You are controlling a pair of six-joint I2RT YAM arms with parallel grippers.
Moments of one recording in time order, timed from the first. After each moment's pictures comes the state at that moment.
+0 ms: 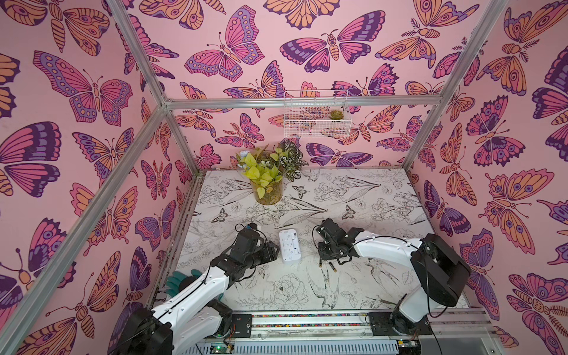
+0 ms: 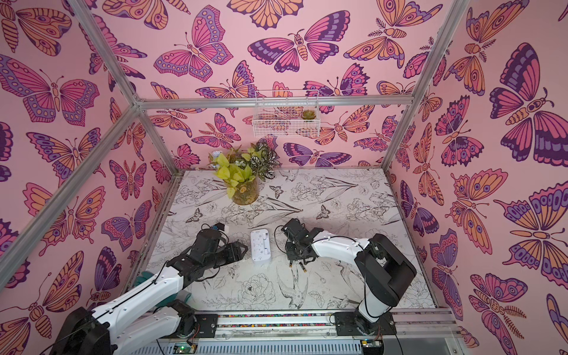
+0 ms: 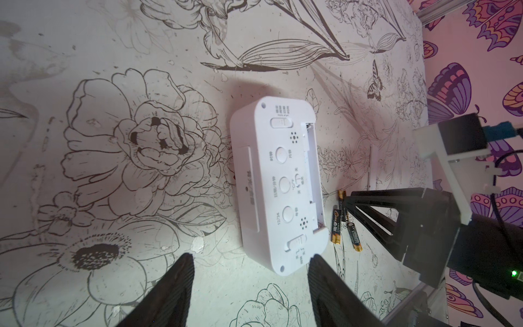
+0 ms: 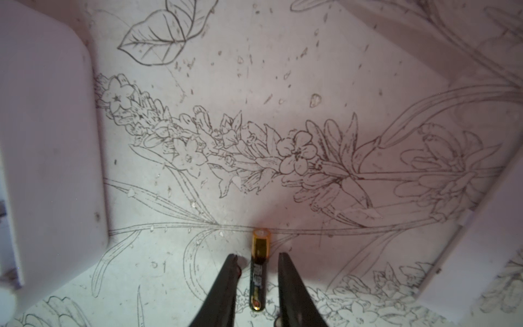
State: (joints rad) left arm -0.50 1.00 0.46 -0.24 0.18 -0.74; right arm 0.79 1.64 0.90 -0.47 0.07 0.62
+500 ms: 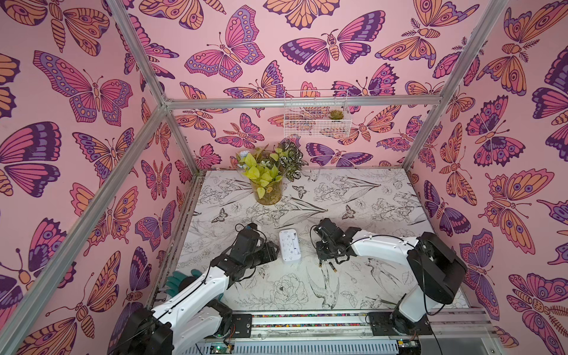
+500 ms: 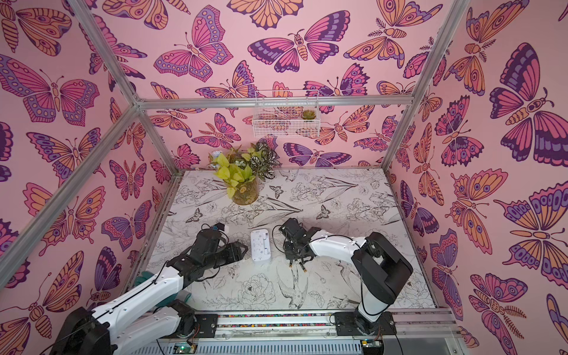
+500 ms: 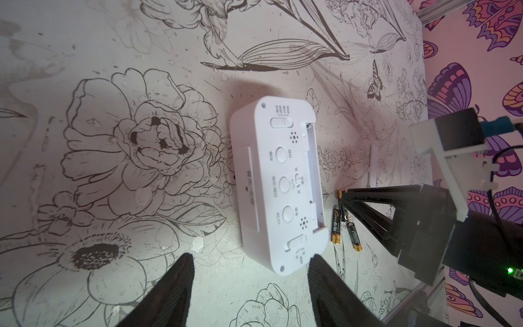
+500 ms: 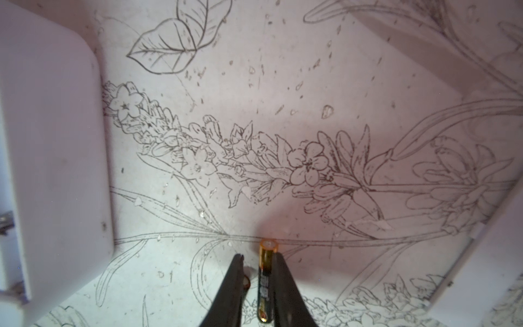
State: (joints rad) left arm -0.50 1.00 0.46 -0.24 0.18 -0.74; right arm 0.80 1.66 0.92 -0.47 0.09 0.62
